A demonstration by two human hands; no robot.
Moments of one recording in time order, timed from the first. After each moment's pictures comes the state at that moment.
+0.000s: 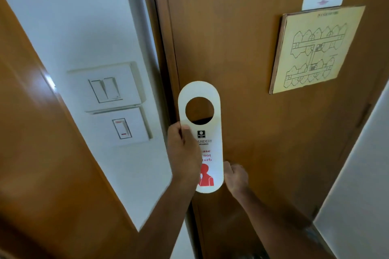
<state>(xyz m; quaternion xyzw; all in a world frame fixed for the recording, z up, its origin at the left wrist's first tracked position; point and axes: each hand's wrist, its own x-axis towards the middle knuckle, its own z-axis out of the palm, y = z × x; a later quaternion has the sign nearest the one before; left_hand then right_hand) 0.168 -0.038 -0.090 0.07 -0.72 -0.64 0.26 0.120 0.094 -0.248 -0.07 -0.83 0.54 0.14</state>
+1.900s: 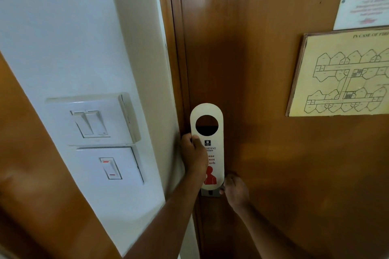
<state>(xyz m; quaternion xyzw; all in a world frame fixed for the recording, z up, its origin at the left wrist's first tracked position) -0.012 -0.033 -0.118 0.16 -0.70 -0.64 0.26 -0.012 0.079 -0.246 -0.01 -0.81 0.59 0.04</state>
